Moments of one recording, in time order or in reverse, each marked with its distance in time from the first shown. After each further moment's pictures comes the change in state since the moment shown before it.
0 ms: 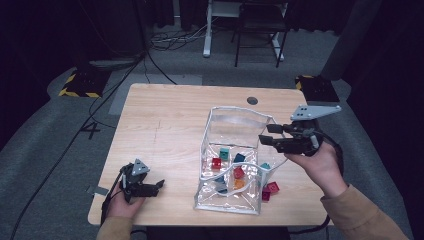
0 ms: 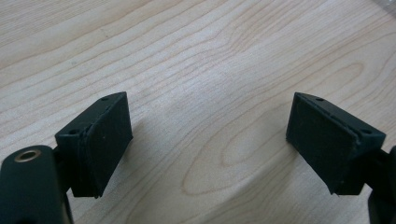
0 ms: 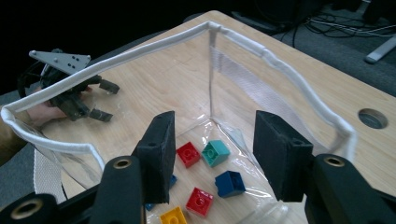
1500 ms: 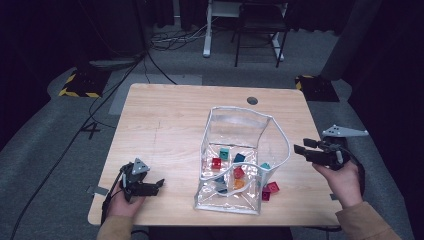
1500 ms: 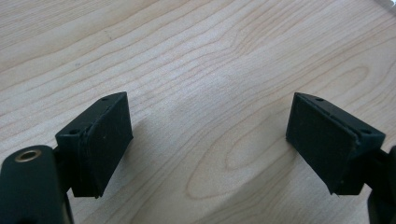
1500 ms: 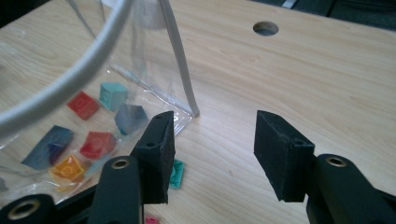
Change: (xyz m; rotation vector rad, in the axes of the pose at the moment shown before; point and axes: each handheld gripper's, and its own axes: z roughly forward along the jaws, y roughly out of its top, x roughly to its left) left arm 0.001 0.001 0.001 0.001 0.007 -0.005; right arm -0.072 -0.108 -0.019 0.048 -0.259 0.211
